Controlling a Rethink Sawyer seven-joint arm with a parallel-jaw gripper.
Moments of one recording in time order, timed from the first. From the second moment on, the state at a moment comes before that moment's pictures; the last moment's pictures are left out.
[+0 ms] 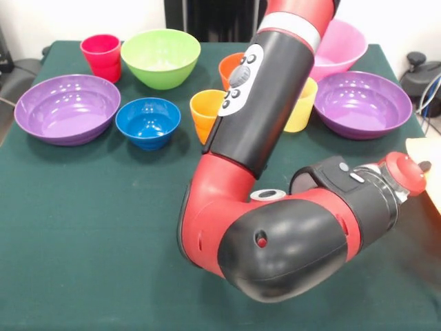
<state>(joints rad) -0.50 0.54 2.93 0.04 -2.23 2.33 1.10</state>
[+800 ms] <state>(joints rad) -0.50 0.52 2.92 0.04 -2.19 2.19 1.10</state>
